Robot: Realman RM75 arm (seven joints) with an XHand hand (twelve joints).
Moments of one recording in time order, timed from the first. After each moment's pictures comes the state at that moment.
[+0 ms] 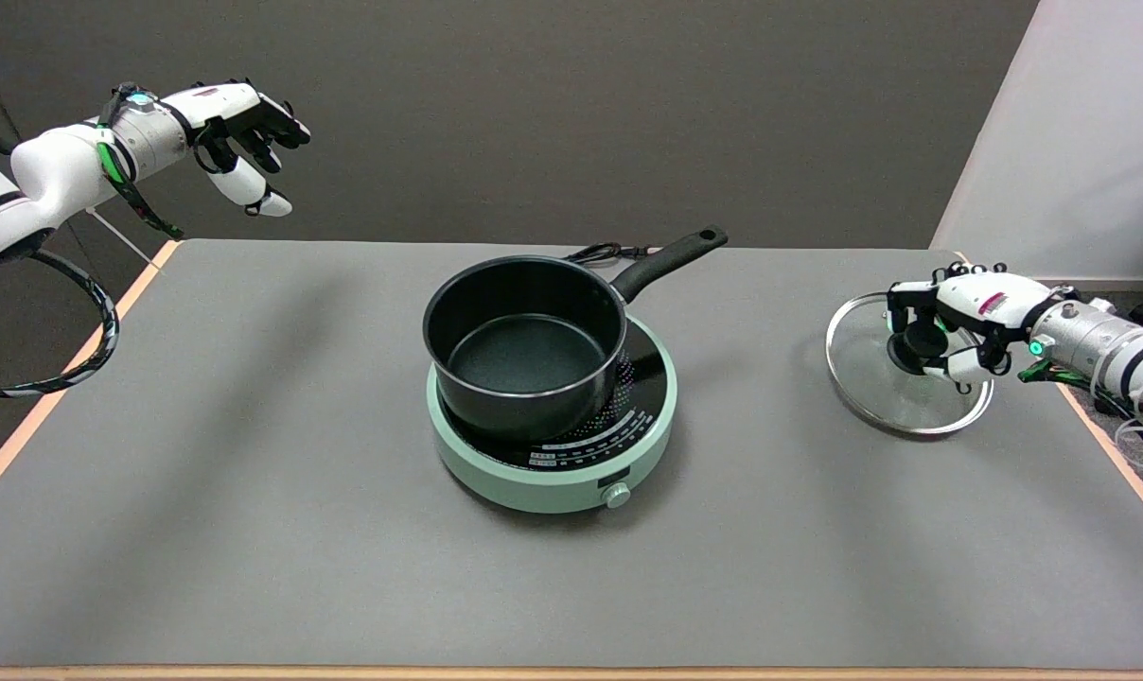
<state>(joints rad) -0.35 -0.61 -1.19 1.31 2.15 -0.31 -1.20</state>
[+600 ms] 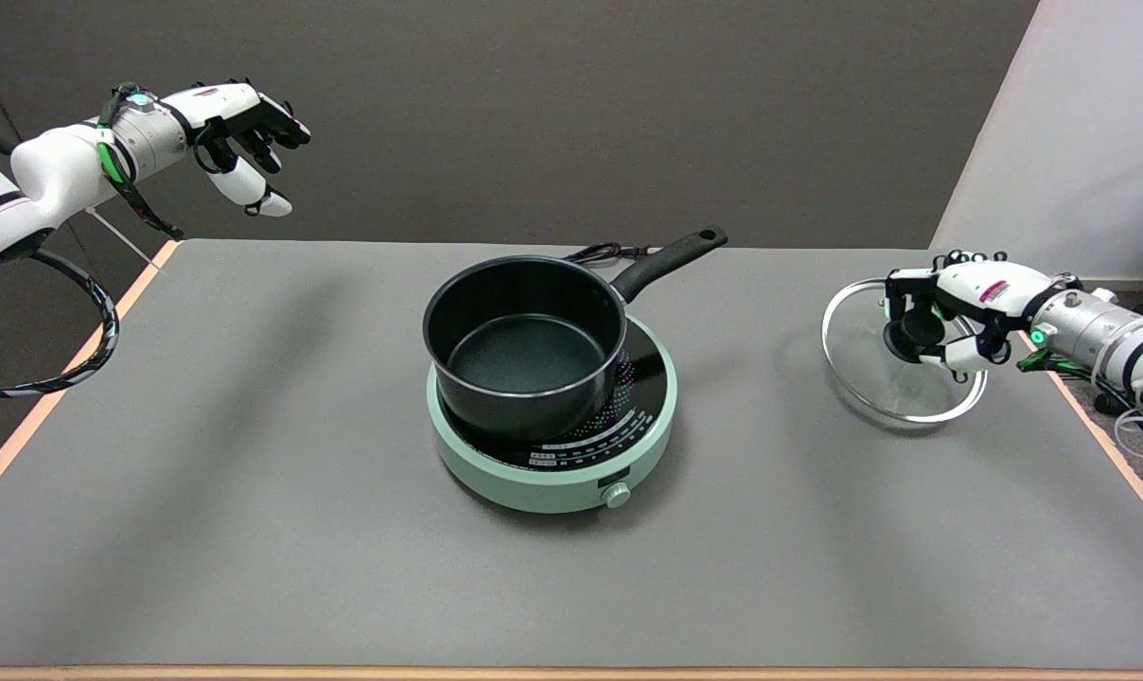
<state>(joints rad) -0.33 -0.60 -1.18 1.31 2.18 -0.32 -1.20</state>
